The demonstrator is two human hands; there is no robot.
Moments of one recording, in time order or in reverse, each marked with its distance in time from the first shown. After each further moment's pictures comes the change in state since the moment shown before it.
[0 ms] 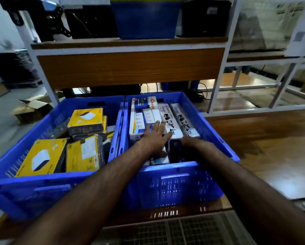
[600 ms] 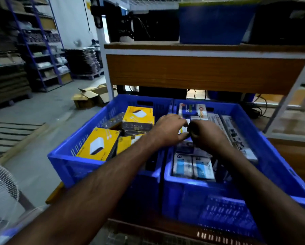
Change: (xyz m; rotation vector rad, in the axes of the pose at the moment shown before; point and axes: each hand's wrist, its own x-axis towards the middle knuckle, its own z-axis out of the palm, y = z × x) left_hand -0.060 -0.105 -0.014 -0.305 0.440 -0.181; right_hand 0.063 -0.102 0.076 -0.651 0.149 -0.644
